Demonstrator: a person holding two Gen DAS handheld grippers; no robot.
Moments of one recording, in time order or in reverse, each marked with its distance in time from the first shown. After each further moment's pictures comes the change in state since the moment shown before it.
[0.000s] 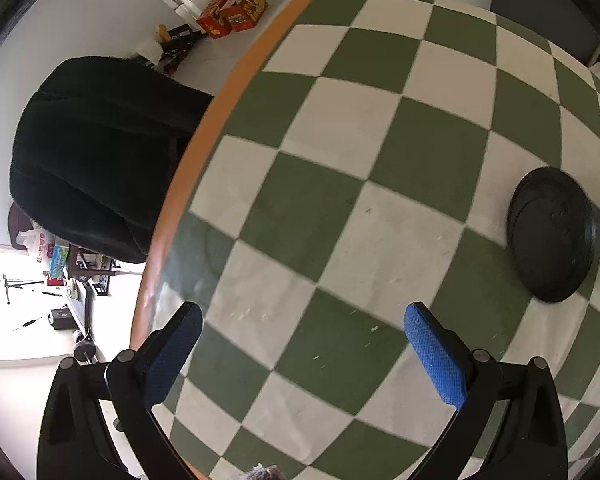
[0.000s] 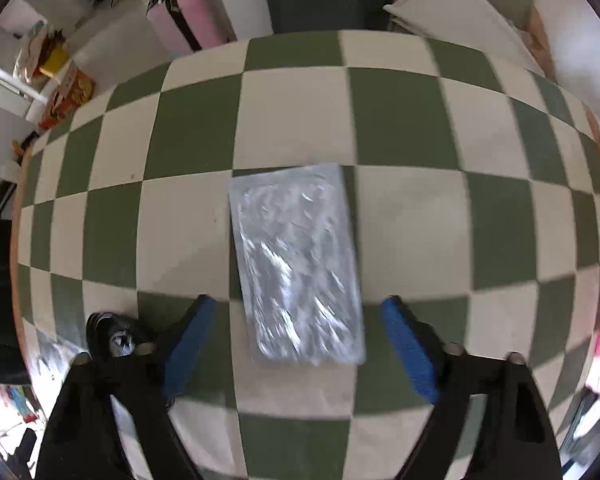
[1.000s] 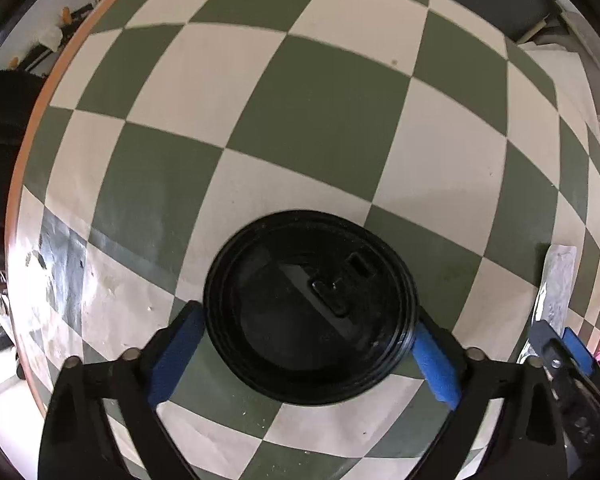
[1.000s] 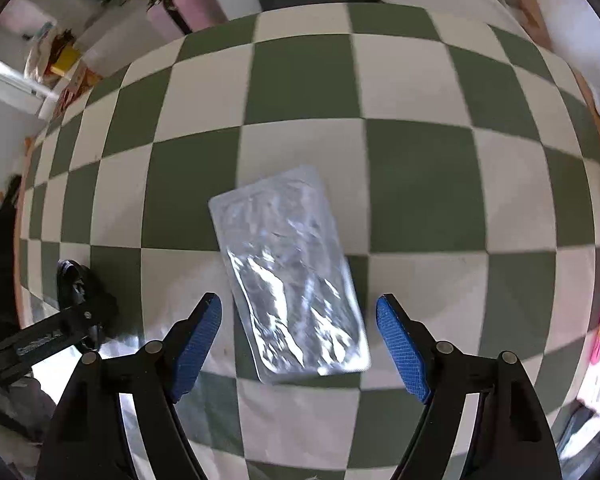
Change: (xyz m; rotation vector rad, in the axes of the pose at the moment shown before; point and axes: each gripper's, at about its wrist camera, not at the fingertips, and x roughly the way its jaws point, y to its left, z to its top) left arm 0.012 -0.112 0.056 0.078 0.119 -0.334; right arm 0.017 -0.090 -0.023 -0.021 0.012 0.057
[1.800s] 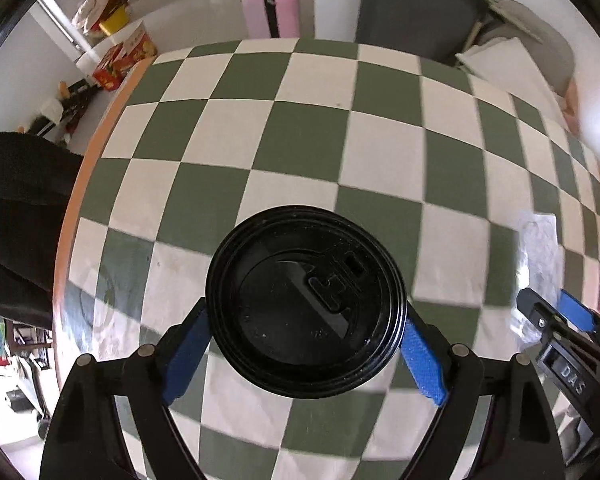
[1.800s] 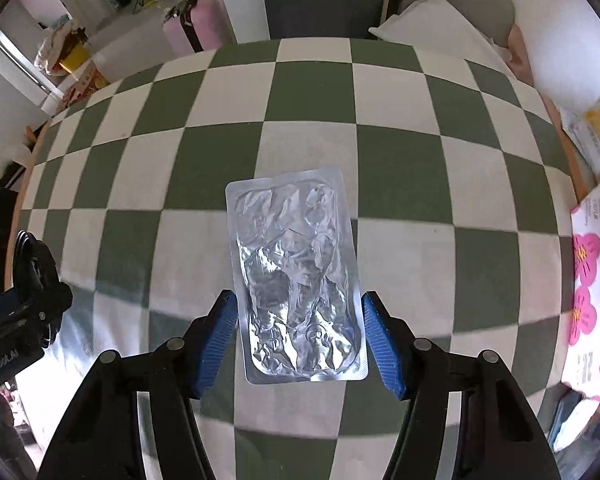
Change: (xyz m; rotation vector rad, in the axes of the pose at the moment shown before) left arm -0.107 -0.028 -0.088 0.179 -0.228 0.027; right arm -0.040 0.022 -0.042 -0.047 -0.138 -0.057
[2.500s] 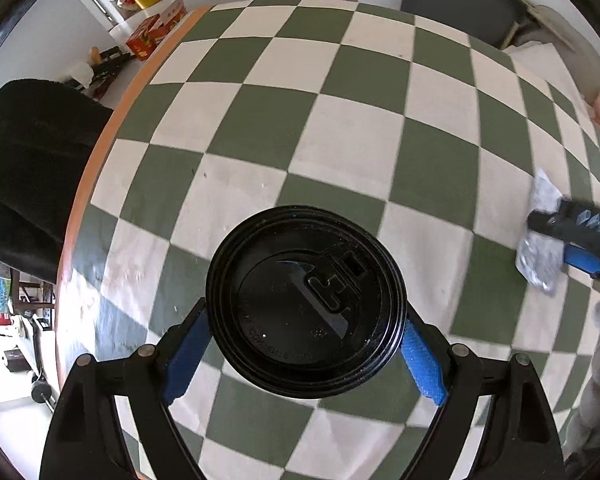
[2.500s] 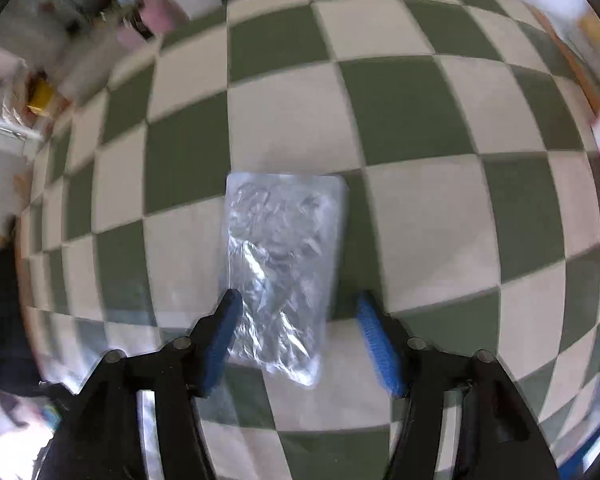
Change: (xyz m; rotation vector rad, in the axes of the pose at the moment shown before) left arm 0.051 0.044 -0.048 -0.114 0.052 0.080; right arm 0.029 0.004 0.003 0.200 0.134 0.031
